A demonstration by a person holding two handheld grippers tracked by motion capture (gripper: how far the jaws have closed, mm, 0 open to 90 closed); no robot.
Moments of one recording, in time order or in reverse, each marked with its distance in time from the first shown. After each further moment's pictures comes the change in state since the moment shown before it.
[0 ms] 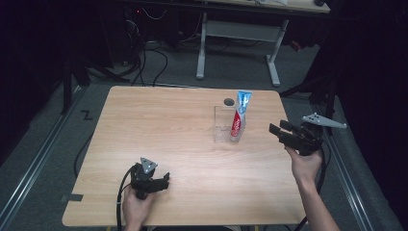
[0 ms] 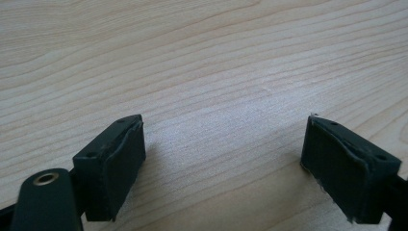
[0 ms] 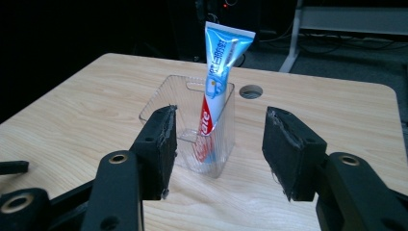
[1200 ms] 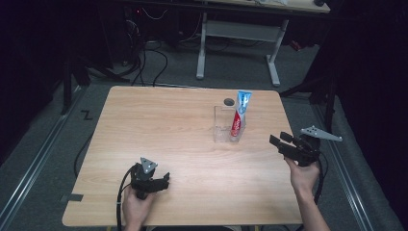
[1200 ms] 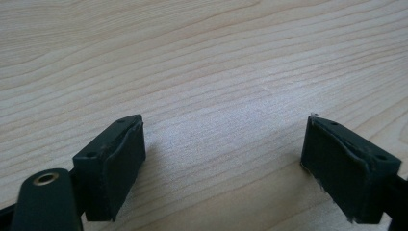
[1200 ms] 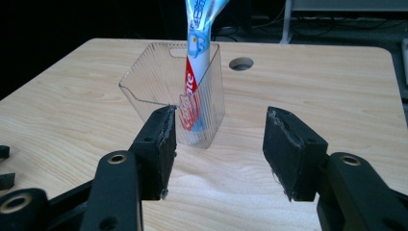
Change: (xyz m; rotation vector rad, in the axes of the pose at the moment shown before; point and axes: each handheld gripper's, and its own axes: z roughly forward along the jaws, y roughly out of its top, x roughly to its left) left arm 0.000 0.000 0.000 0.000 0.000 0.000; right arm -0.010 -0.041 0.006 0.030 -0.023 0.049
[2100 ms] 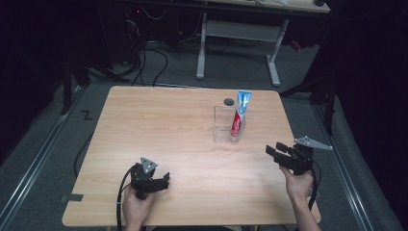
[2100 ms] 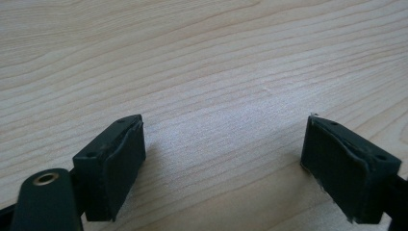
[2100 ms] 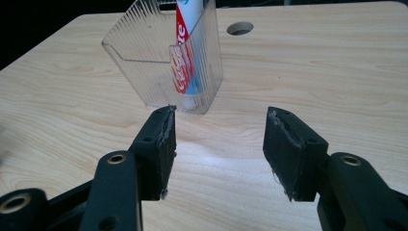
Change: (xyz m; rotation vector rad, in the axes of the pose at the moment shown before) left arm 0.000 0.000 0.000 0.000 0.001 0.000; right arm -0.005 -0.036 0.014 0.059 -0.001 0.033
